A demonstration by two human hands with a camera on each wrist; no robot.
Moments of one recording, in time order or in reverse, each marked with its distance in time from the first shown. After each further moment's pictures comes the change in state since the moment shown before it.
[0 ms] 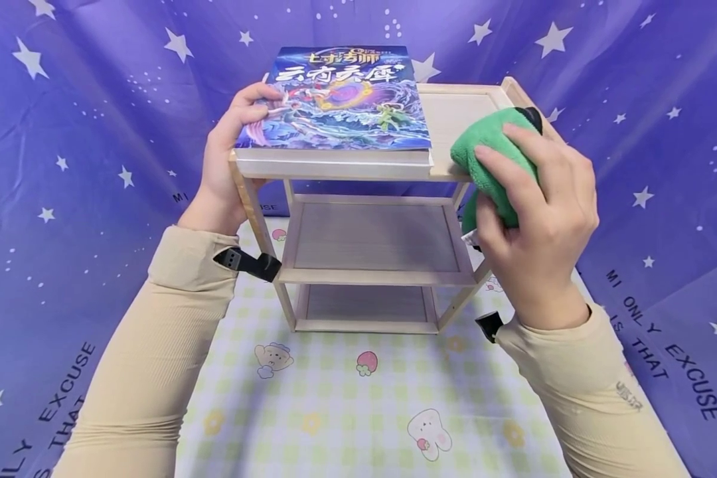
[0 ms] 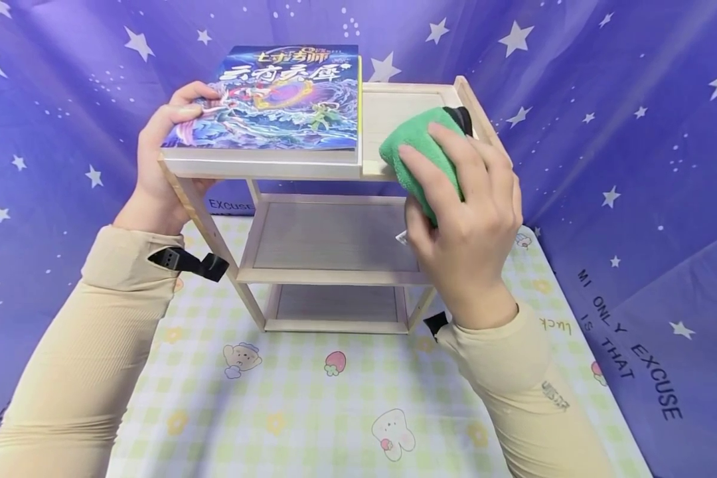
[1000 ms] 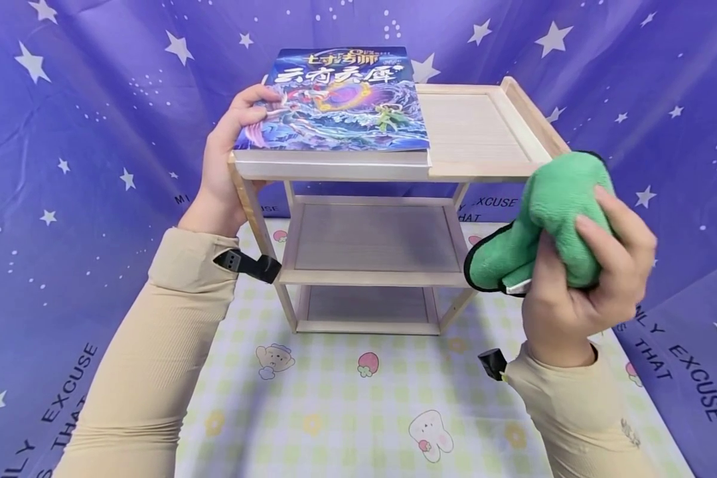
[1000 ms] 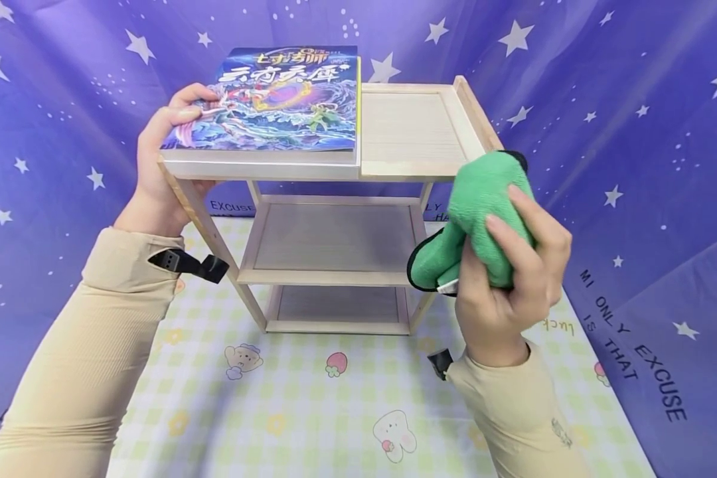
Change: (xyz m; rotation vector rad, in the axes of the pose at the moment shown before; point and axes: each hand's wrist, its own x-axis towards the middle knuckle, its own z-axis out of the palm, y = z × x) left_hand 0.000 -0.001 0.001 0.018 0.001 -0.006; right_hand -0.031 -0.004 -0.015 0.341 0.590 0.233
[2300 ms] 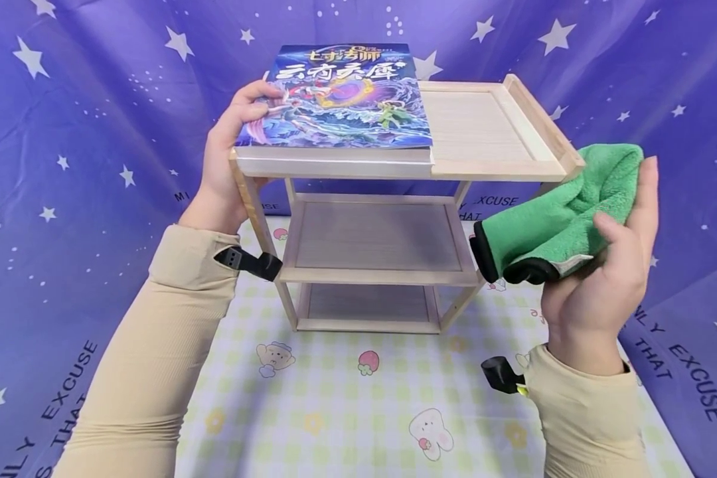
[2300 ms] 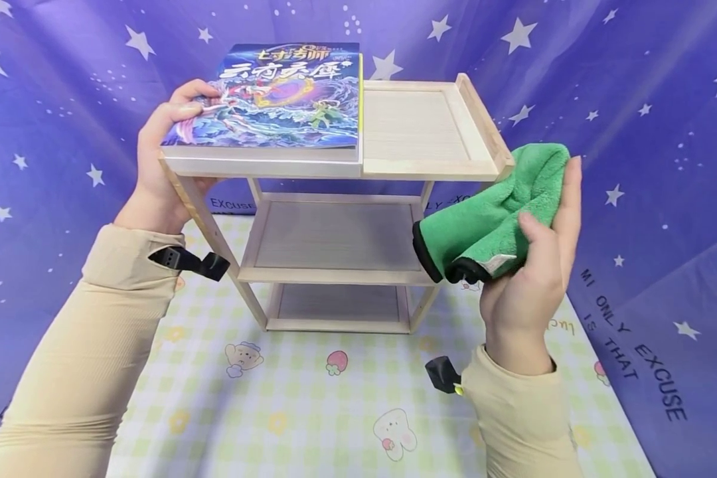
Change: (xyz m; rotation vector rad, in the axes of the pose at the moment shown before) left_hand 0.001 0.000 0.000 -0.012 0.011 -0.008; right_hand 0.033 0.007 -0.017 0.610 0.015 0.922
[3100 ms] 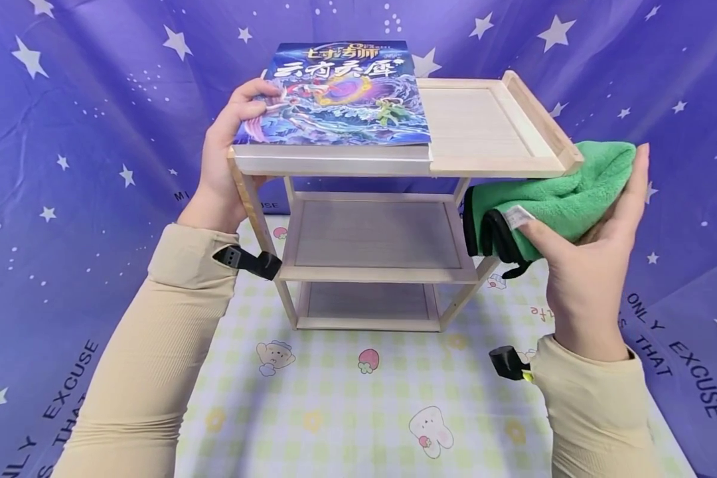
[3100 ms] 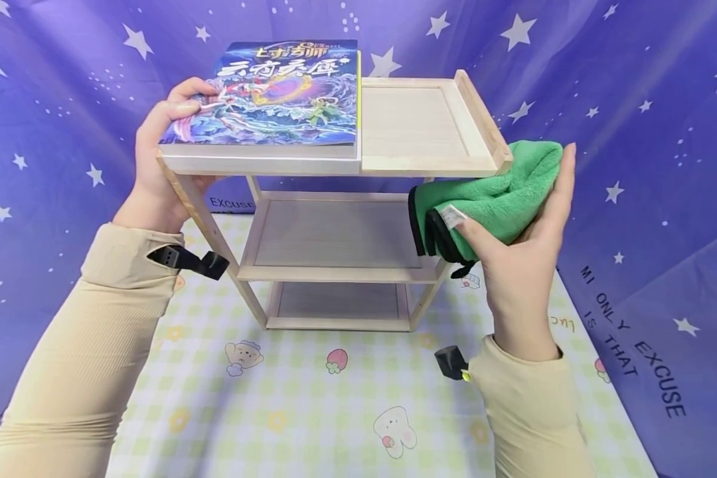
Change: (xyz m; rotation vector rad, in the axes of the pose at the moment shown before) left_hand -0.002 0.002 0.001 0.052 0.004 -0.013; right_hand 0.005 0.000 -0.007 -0.420 -0.200 -0.030
